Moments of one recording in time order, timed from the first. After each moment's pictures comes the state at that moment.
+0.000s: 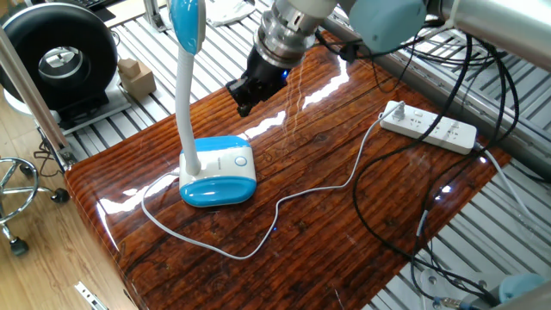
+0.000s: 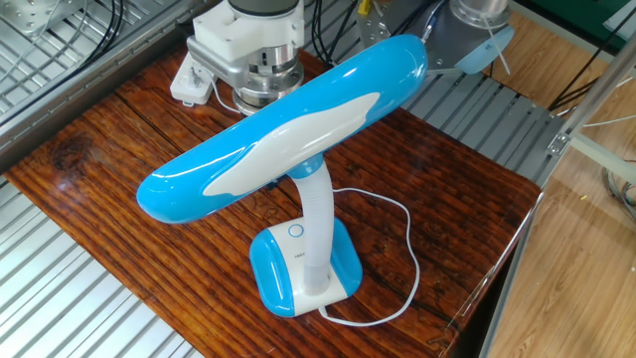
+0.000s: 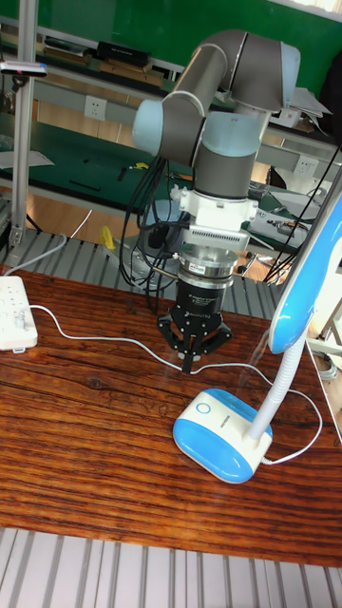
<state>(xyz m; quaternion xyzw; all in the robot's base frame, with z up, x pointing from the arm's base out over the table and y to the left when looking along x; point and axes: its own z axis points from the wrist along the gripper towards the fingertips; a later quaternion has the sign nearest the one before) 0.541 0.061 0.115 0.04 0.99 0.05 0.10</state>
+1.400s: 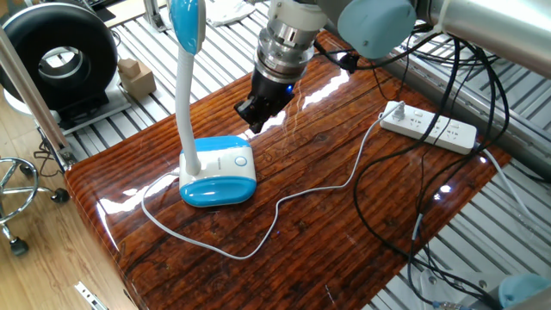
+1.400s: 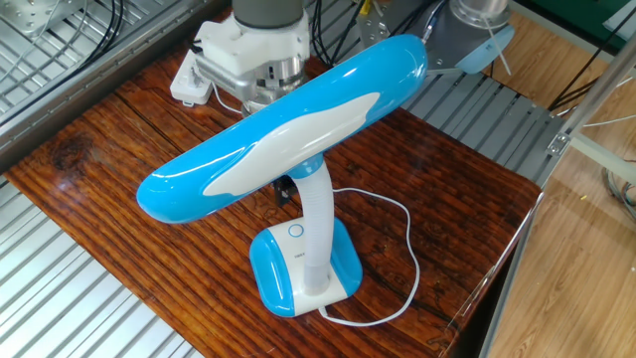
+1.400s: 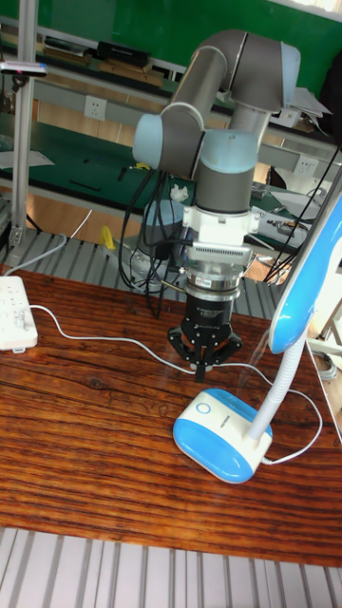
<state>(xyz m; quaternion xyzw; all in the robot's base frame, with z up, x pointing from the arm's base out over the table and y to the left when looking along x) 0.542 0.092 0.092 0.05 0.99 0.09 0.10</state>
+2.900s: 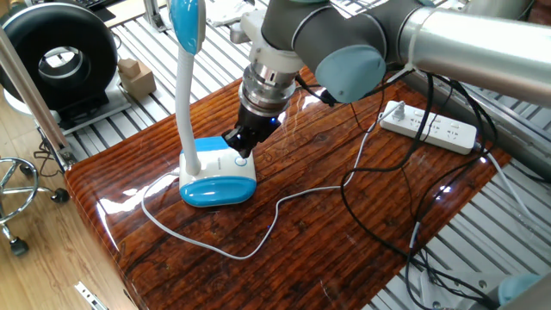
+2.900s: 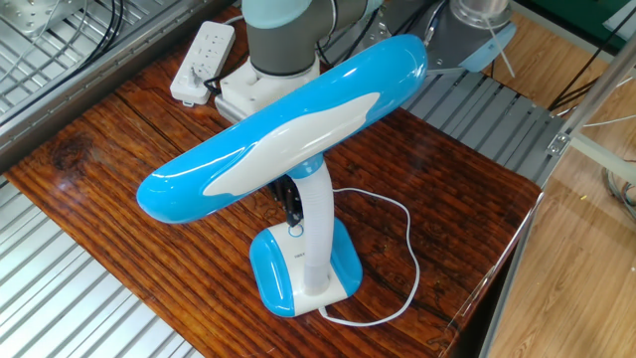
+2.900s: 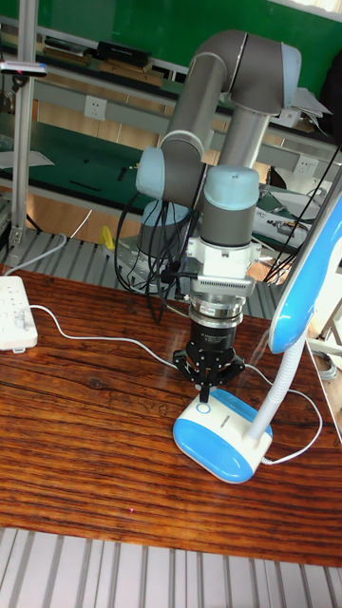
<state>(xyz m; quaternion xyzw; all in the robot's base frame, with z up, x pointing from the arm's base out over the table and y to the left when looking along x) 0.543 0.110 0.050 0.04 0.99 0.09 0.09</state>
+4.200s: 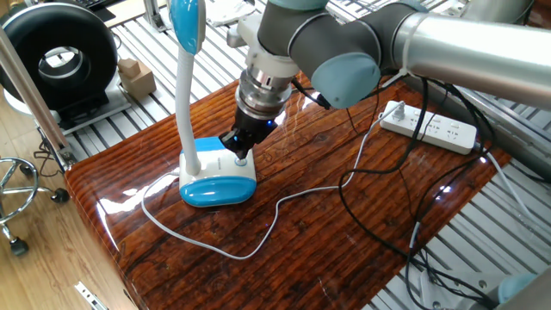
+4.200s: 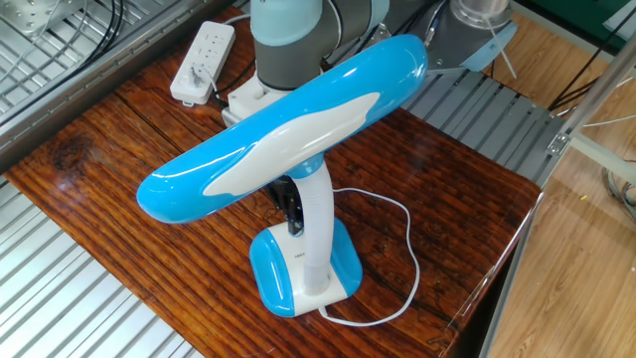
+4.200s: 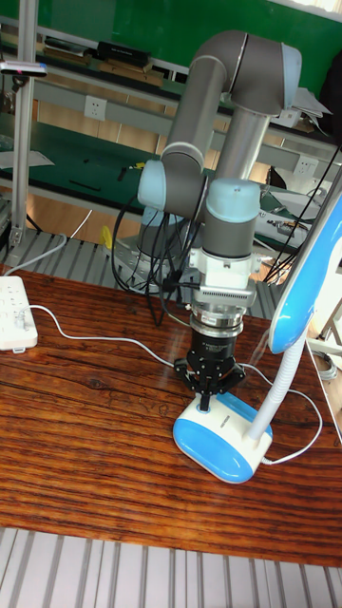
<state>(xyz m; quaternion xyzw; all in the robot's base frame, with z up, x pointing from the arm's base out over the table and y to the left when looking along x) 0.544 0.116 0.032 0.04 0.99 0.09 0.09</state>
